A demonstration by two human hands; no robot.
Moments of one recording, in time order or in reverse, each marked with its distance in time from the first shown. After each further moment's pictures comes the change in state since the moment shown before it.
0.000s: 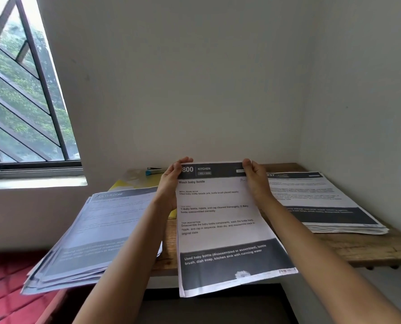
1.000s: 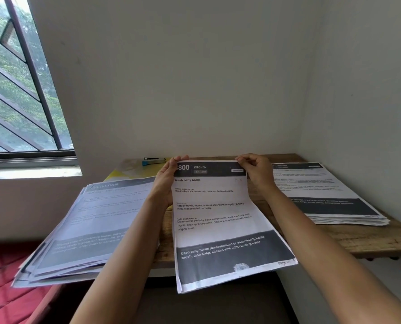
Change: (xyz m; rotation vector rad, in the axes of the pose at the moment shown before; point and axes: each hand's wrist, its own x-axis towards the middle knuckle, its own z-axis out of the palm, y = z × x) left_hand 0.006 -0.017 -0.014 -0.169 0.014 -0.049; right_hand 0.014 0.017 -0.011 -0.182 -0.019 -0.078
